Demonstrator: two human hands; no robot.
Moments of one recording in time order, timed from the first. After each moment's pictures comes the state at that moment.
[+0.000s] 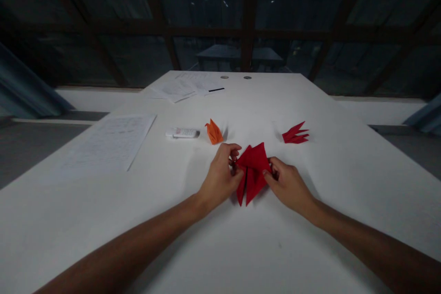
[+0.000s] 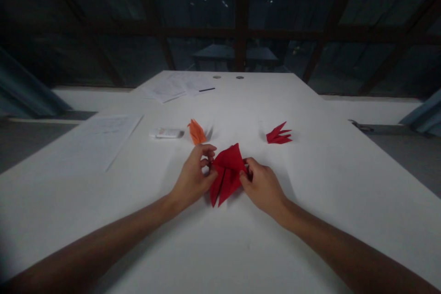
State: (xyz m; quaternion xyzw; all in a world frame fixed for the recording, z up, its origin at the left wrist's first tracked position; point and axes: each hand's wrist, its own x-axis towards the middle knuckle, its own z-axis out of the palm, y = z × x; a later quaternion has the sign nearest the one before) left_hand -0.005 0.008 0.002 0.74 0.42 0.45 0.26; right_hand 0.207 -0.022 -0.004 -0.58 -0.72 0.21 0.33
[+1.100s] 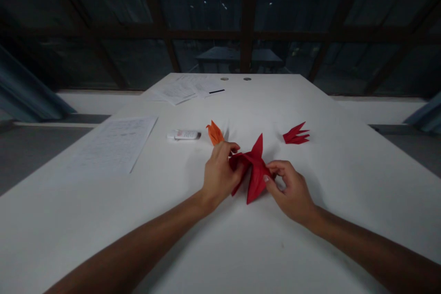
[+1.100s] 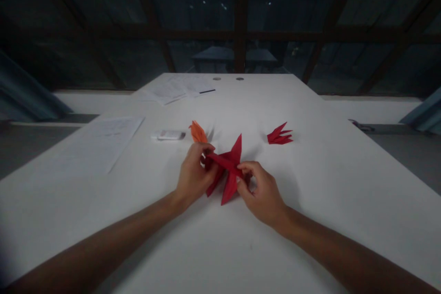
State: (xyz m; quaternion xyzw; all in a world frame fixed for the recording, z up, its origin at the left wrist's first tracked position) left_hand -0.004 0.016 0.006 0.74 0.47 0.47 0.12; right_hand 0.195 -0.042 -0.009 -0.49 -0.69 0.21 0.50
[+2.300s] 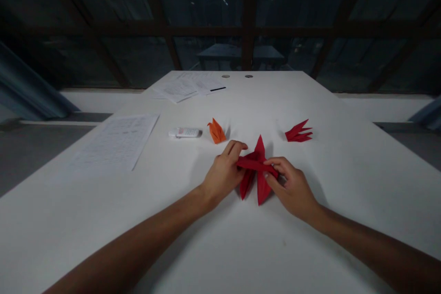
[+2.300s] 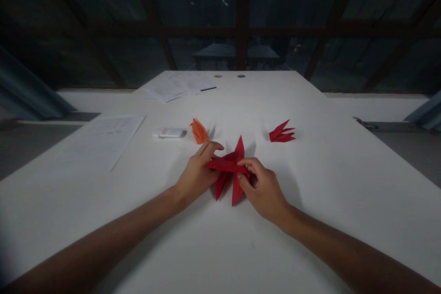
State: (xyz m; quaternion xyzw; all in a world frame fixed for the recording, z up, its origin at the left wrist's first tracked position) left_hand -0.005 0.018 0.012 0.81 0.42 0.37 0.18; right_hand 0.194 -0.038 0.000 -0.53 -0.65 0.30 0.45
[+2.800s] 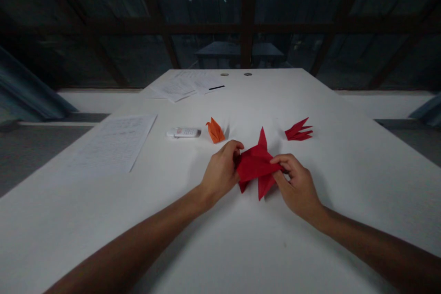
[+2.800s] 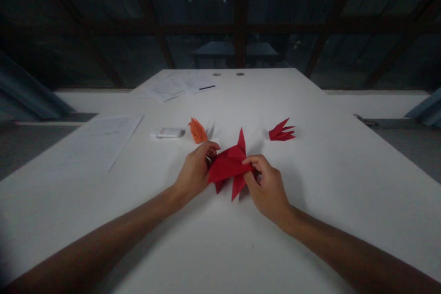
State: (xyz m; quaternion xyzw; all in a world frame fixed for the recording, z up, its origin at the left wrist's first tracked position) left_hand -0.012 0.024 0.013 0.81 0.43 0.36 0.16; right_hand 0.195 -0.040 0.000 -0.53 -0.63 0.26 0.50
